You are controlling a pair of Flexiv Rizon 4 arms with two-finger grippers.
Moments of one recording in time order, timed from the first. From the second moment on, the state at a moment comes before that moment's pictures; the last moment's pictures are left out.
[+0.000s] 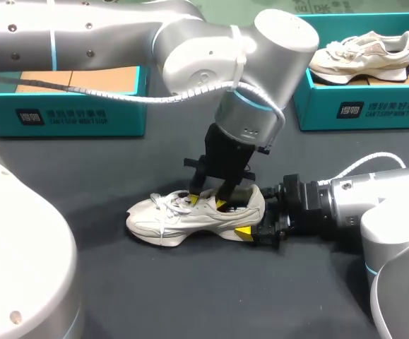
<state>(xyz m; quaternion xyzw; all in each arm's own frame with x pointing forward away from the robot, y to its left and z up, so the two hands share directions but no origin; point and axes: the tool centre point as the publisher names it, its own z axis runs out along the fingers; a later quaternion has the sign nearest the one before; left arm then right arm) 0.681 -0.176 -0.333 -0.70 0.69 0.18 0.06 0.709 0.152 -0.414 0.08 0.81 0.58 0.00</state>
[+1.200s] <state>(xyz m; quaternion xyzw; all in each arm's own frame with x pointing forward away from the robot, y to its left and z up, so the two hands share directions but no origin) 0.682 -0.162 -0.311 -0.70 0.71 0.11 0.04 0.709 0.152 -0.414 0.08 0.81 0.58 0.00</state>
